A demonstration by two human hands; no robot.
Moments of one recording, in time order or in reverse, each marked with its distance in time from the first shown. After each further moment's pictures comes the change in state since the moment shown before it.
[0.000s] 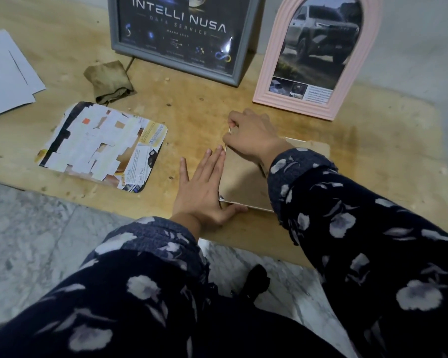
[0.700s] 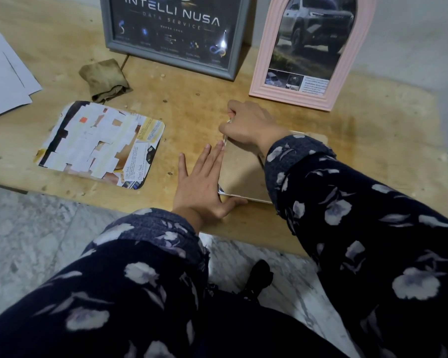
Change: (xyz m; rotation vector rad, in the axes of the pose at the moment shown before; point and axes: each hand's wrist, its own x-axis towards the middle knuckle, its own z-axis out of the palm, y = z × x) left_hand 0.001 0.005 0.002 0.011 0.025 0.015; right_hand -0.005 -0.003 -0.014 0.107 -0.014 0.031
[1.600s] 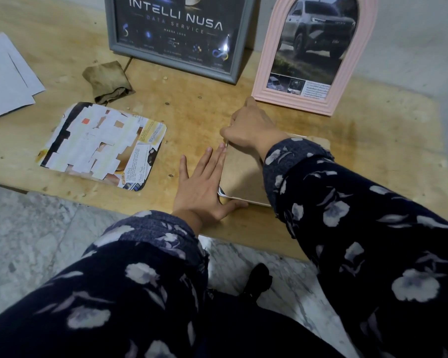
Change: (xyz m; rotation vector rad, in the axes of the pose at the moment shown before) left_hand 0.000 0.001 -0.001 -0.012 -0.014 0.010; right_hand 0.000 -0.003 0.001 -0.074 0.028 0.085
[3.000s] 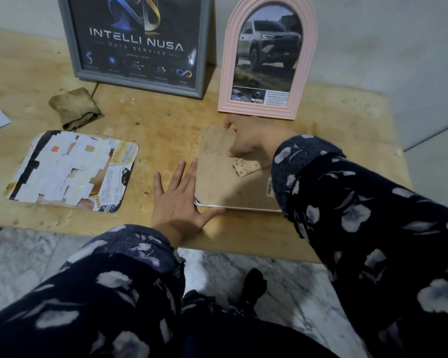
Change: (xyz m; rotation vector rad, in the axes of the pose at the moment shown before) left_hand -0.005 -0.003 0.002 0.061 -0.001 -0.022; right_hand -0.024 0.045 -0.041 0.031 -0.190 -0.003
